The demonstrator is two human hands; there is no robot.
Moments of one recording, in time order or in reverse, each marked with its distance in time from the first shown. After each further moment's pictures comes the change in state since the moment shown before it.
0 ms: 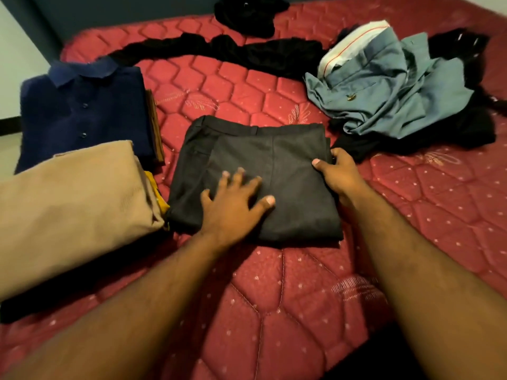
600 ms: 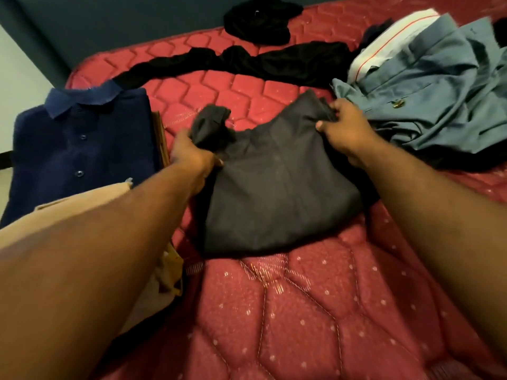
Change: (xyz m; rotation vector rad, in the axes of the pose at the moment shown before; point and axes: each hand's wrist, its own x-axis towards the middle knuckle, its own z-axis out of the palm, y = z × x) left_hand 0.151 -0.072 -0.078 -0.824 0.371 -0.440; right_hand 0.102 -0.071 0.062 -0.218 0.040 -0.323
